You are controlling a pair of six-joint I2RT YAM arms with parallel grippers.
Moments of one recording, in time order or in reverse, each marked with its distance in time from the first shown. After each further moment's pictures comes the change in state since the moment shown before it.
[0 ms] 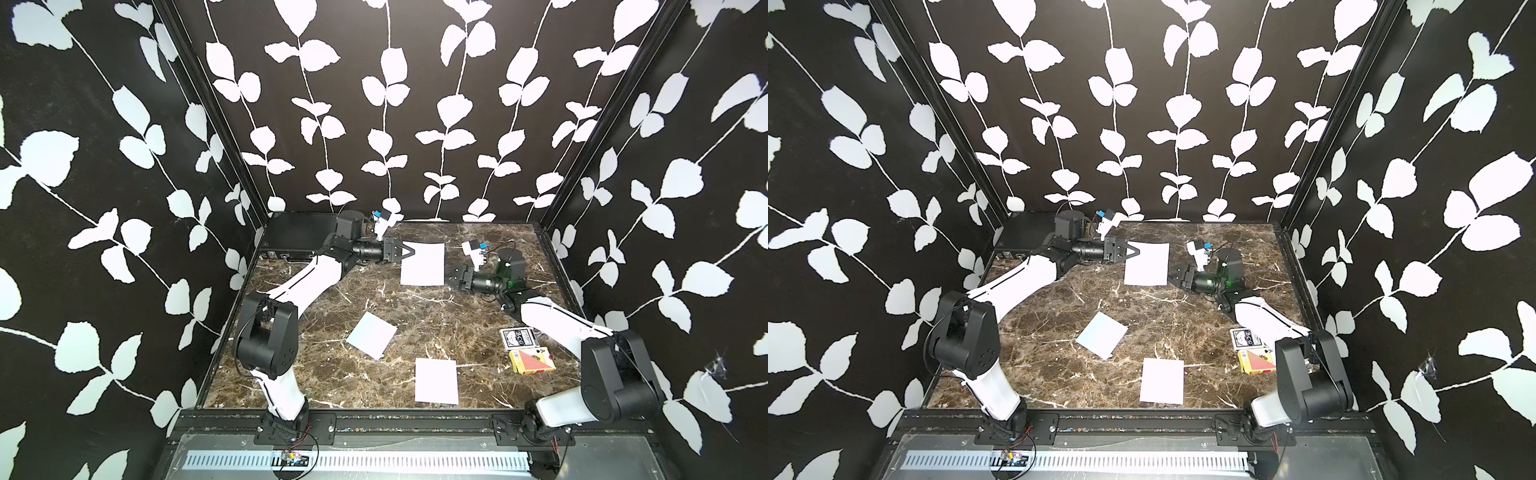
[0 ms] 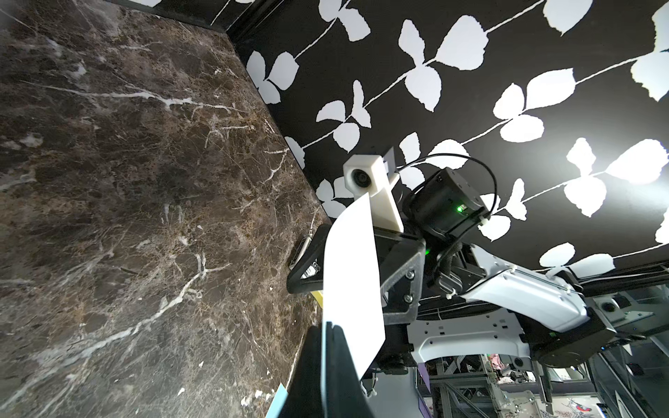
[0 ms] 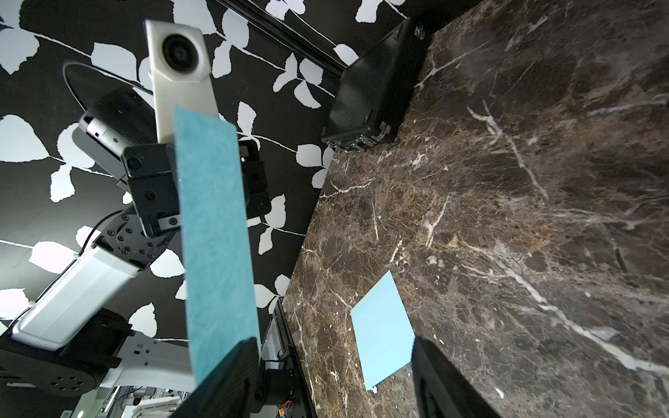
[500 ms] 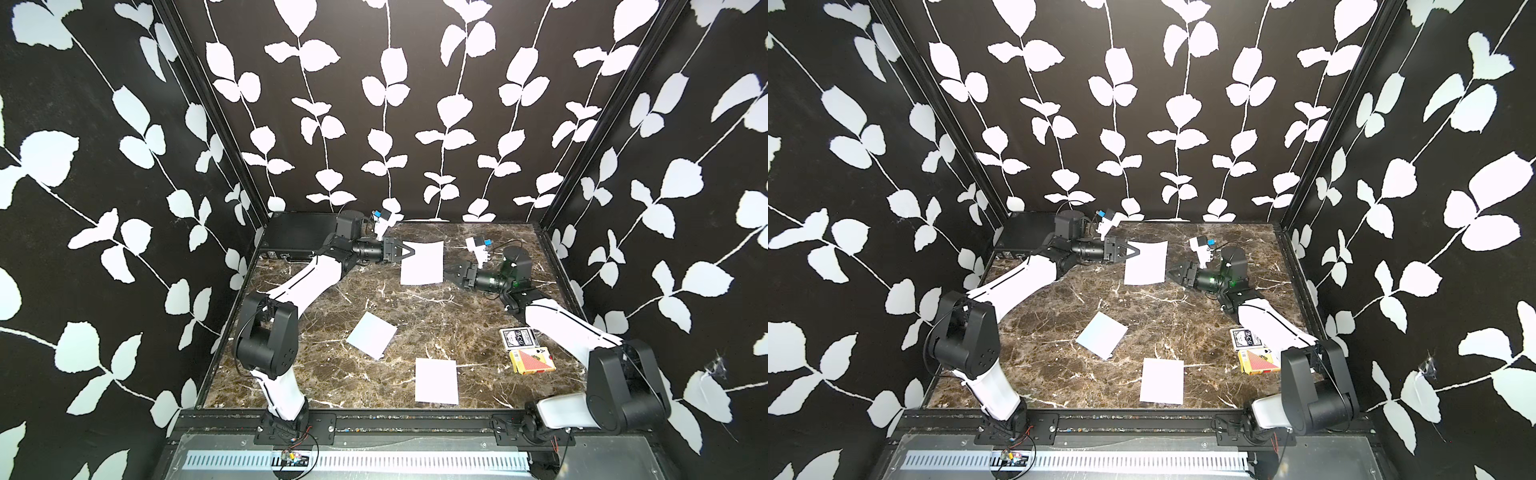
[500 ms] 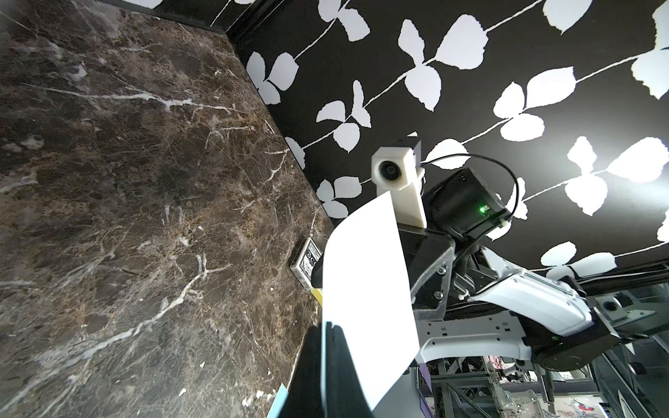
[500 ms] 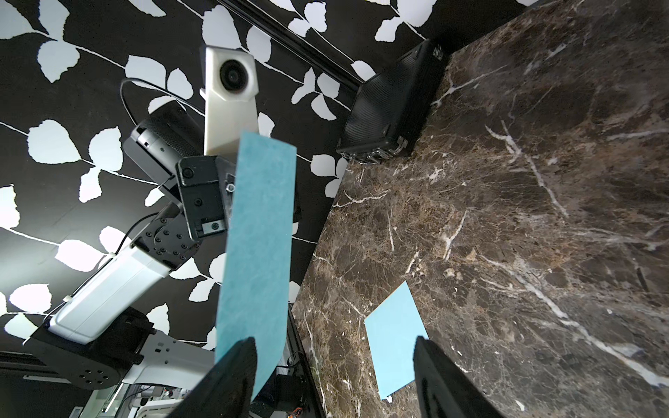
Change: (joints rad) left arm 0.000 0.000 0.000 0.000 -0.001 0.004; right arm 0.006 -0.052 0.000 0.050 -0.003 0.060
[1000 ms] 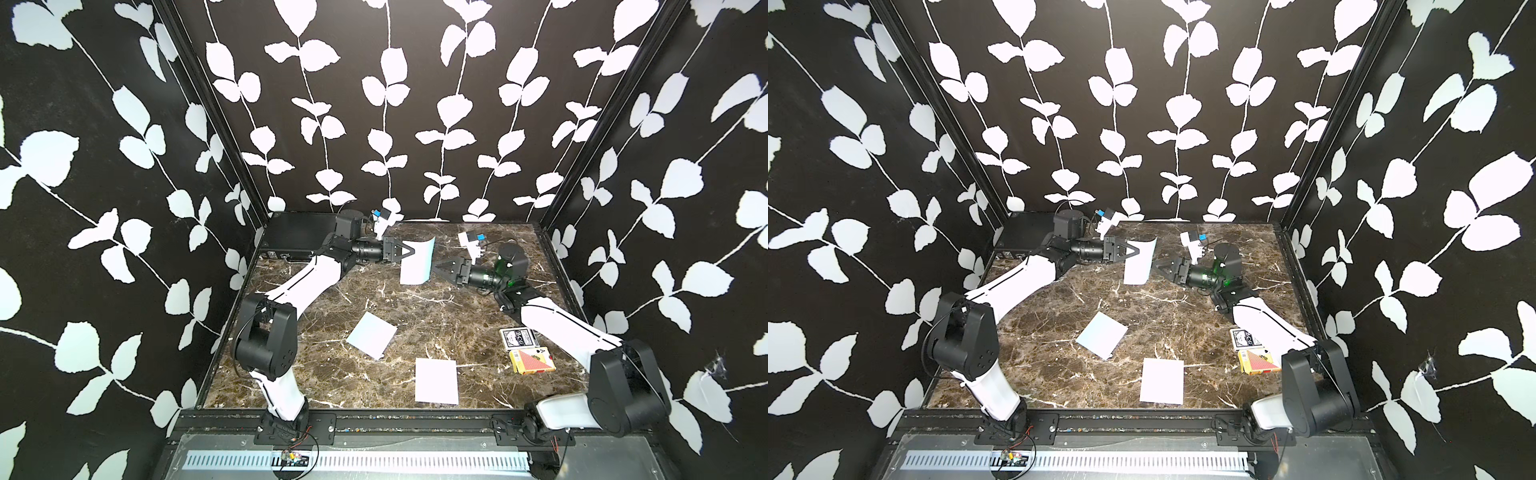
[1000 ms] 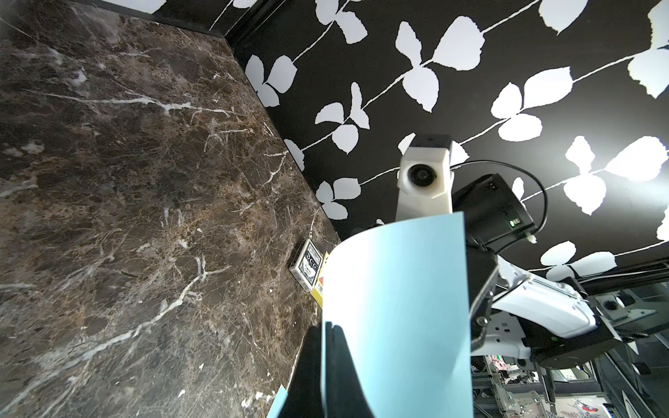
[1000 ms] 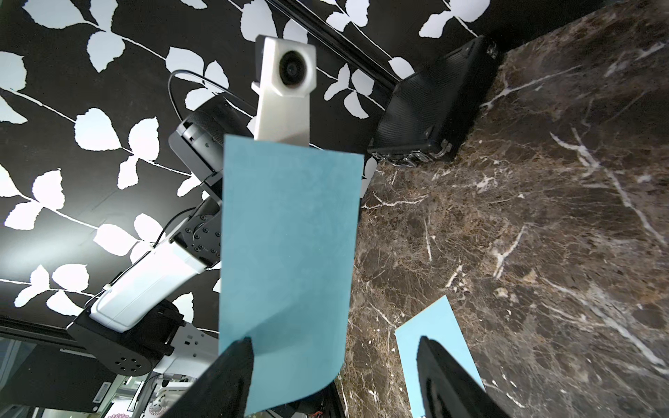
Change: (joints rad) left arm 0.000 -0.010 -0.001 0.000 -0.003 0.000; right arm 0.092 0.012 0.051 0.076 0.013 0.072
